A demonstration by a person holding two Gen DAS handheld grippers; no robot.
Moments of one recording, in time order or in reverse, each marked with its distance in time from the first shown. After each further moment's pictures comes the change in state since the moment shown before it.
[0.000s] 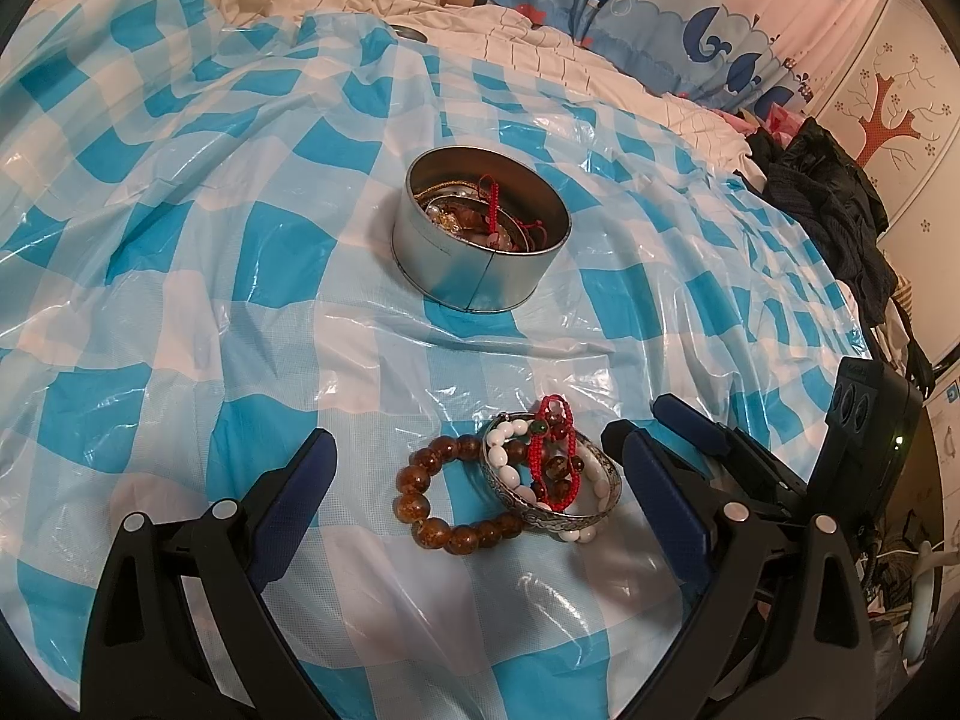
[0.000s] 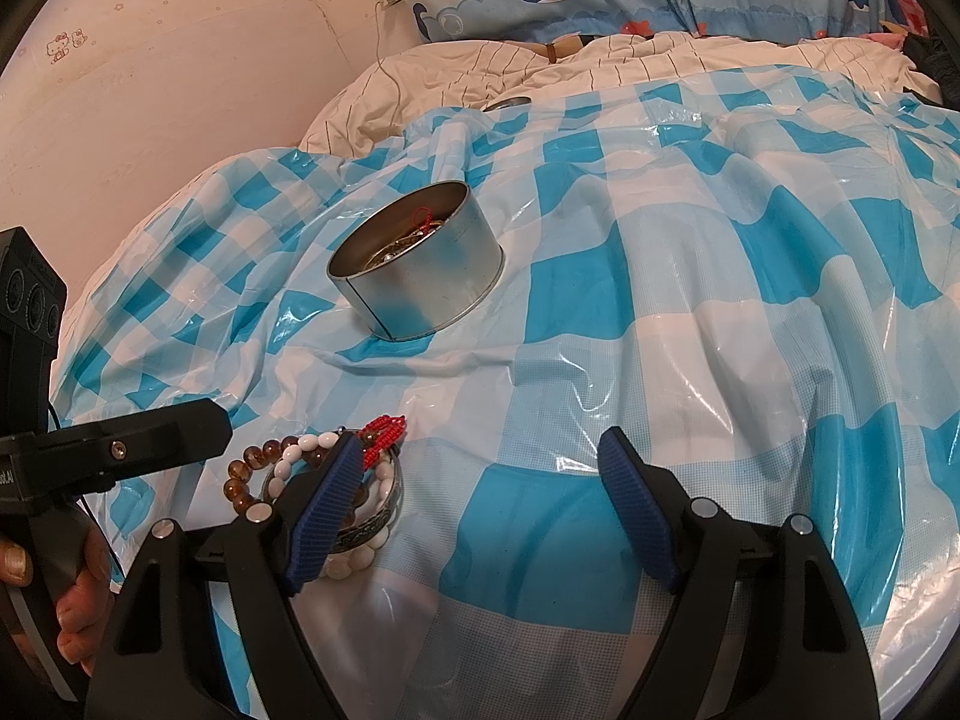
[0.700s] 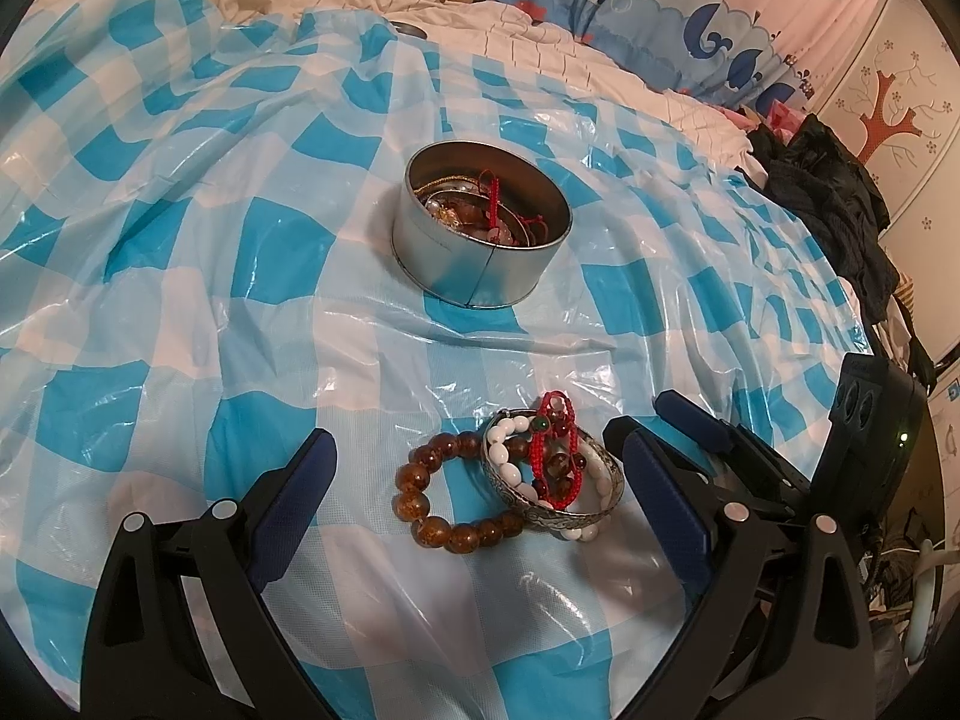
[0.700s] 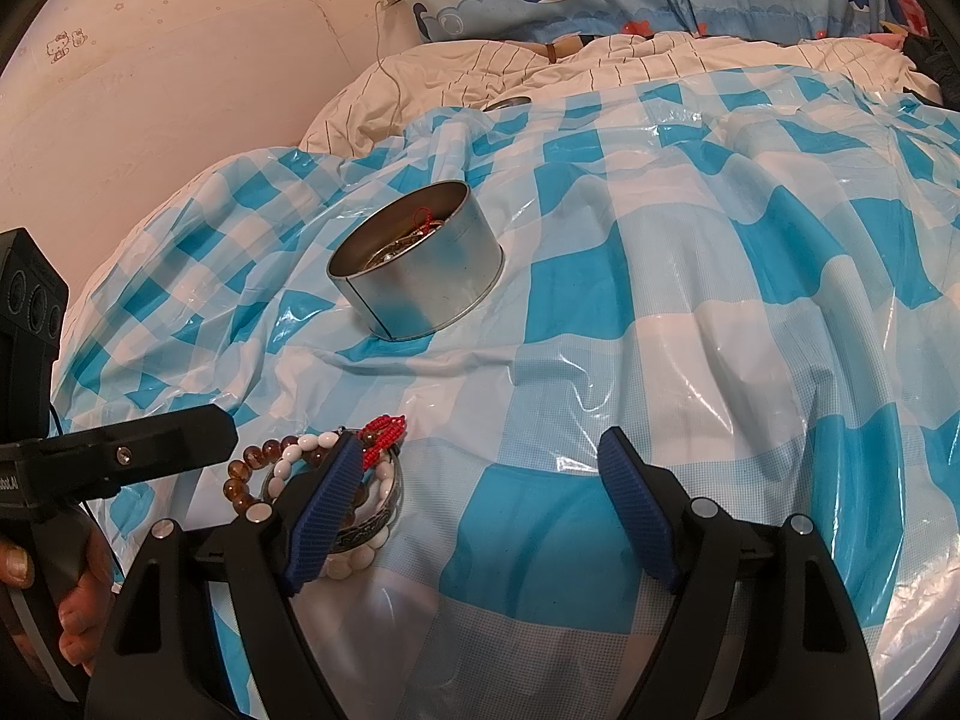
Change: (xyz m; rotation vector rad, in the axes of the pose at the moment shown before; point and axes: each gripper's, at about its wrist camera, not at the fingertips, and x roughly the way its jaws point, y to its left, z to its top) left arm 0.001 -0.001 0.000 0.002 0.004 0.002; right arm 0.000 0.000 0.000 0.000 0.000 0.000
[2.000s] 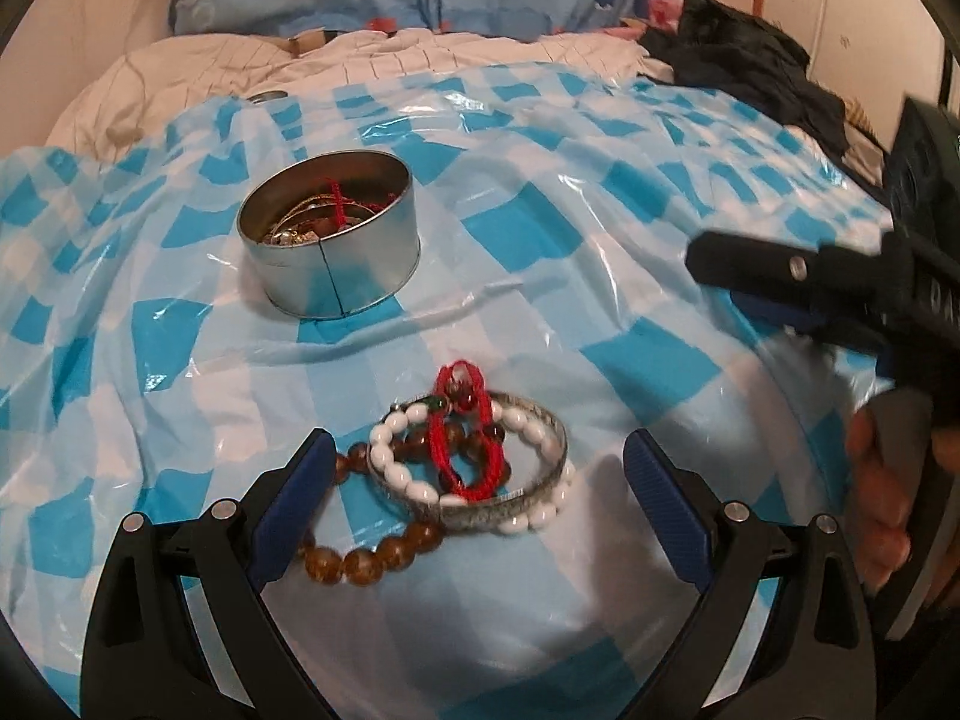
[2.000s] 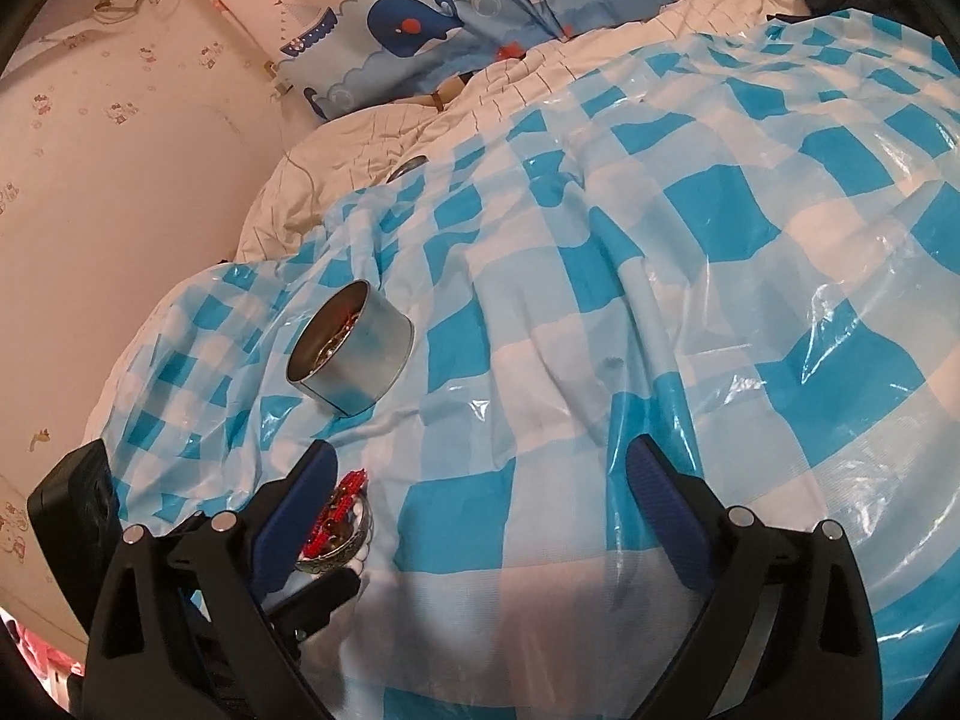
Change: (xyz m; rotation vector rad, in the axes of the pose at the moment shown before) left arm 0.011 -0.049 -0.042 0.404 -0.040 0.028; right arm -0.062 -0.043 0.001 0.298 -0.098 -0.055
